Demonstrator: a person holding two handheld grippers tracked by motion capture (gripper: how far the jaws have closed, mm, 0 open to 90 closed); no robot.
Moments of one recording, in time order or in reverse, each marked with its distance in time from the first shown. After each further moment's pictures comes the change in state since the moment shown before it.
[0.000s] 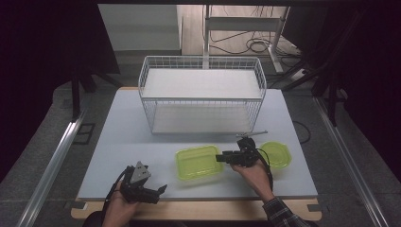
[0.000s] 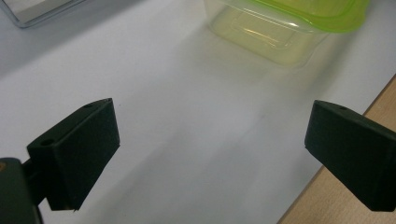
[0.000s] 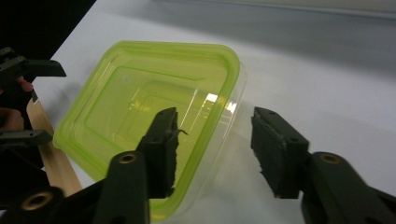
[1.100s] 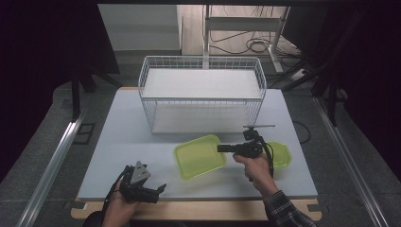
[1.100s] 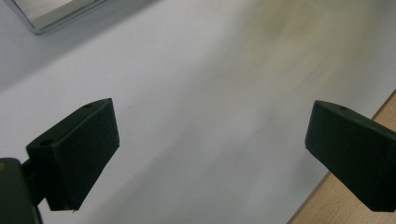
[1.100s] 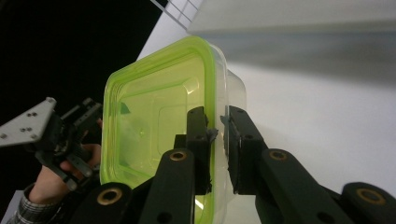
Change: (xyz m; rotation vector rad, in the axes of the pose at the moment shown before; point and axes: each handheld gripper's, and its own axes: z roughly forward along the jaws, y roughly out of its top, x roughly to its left) left arm 0.000 0.000 -0.001 -0.007 0.033 0.013; right arm 0.001 0.022 -0.023 -0.076 0.179 0.175
